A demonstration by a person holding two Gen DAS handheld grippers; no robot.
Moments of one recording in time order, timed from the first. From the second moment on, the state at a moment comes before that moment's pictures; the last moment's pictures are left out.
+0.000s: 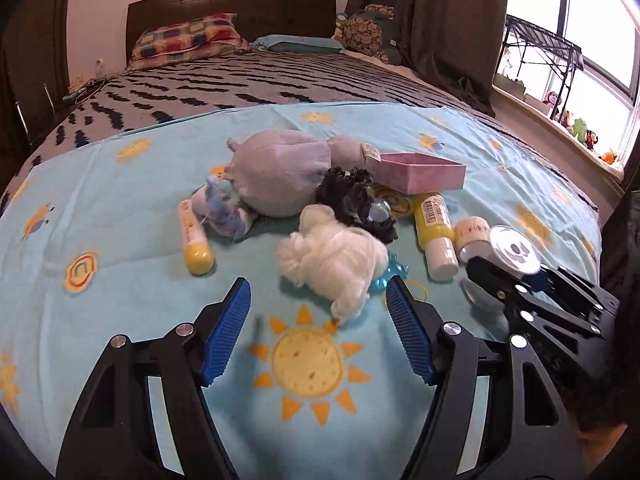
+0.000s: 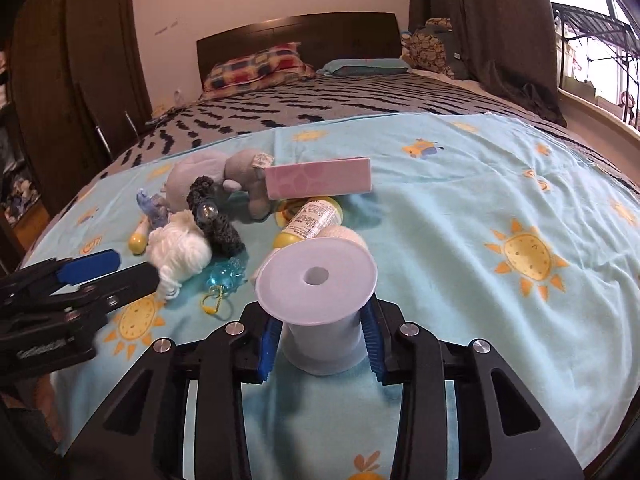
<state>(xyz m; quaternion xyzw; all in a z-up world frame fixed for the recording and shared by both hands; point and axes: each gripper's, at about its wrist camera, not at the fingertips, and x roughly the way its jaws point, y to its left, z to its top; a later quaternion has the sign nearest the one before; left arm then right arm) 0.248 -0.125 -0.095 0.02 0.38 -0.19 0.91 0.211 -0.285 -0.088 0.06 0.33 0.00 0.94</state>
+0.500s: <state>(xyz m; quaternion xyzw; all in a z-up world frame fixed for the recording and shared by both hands) 0.267 -0.139 -0.103 0.03 0.39 -0.20 0.90 0.201 -0.286 -0.087 0.05 0.32 0.00 0.95</state>
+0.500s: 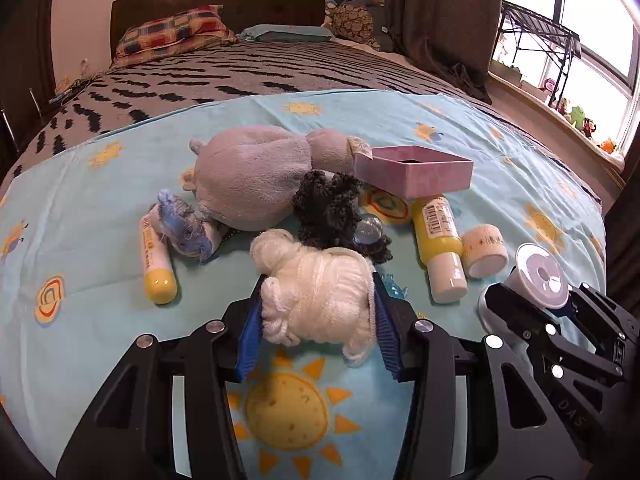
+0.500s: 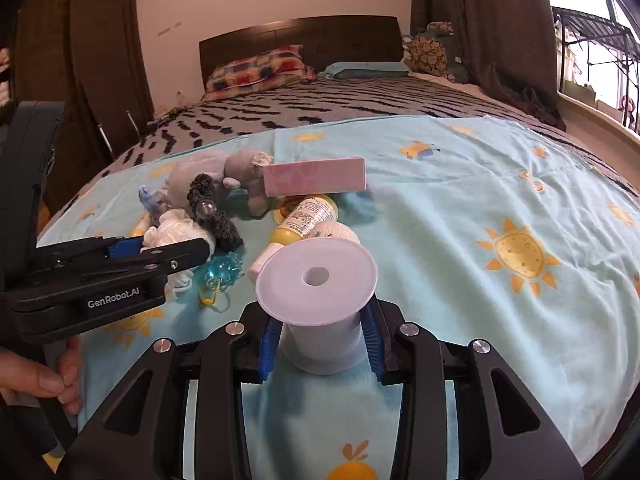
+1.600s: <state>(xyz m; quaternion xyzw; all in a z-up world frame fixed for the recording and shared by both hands) -0.019 -0.033 -0.166 0.01 0.42 -0.21 0.88 0.001 -0.205 -0.143 0.05 0.40 0.12 0.90</state>
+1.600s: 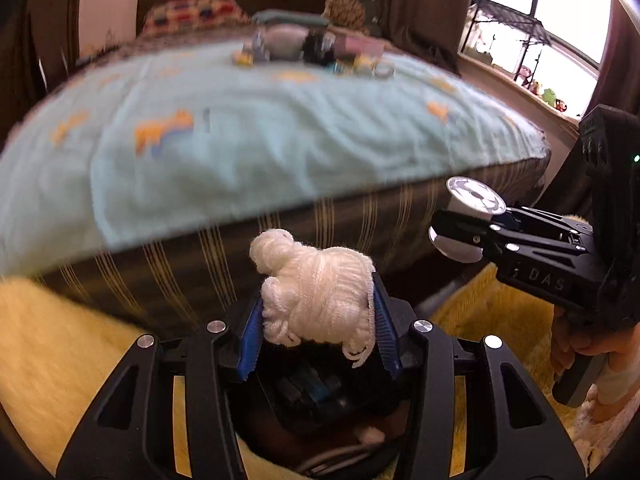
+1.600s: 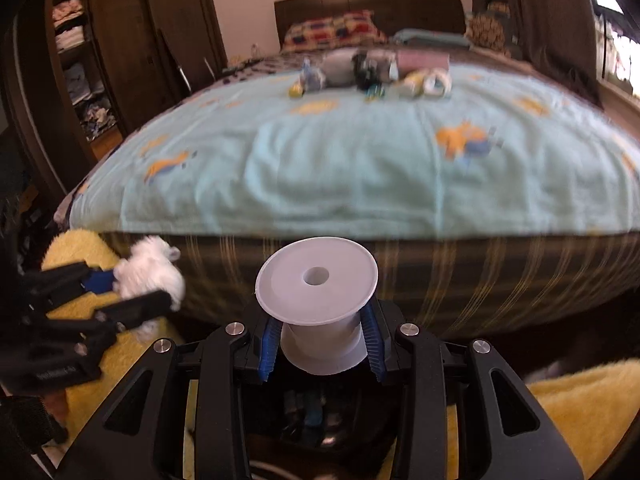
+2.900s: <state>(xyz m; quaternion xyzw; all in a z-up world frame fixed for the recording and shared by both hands) -0.010 -0.020 -0.215 0.01 0.48 -0.18 0.86 0.020 -0.219 -0.206 0.10 0.49 0.10 0.86</state>
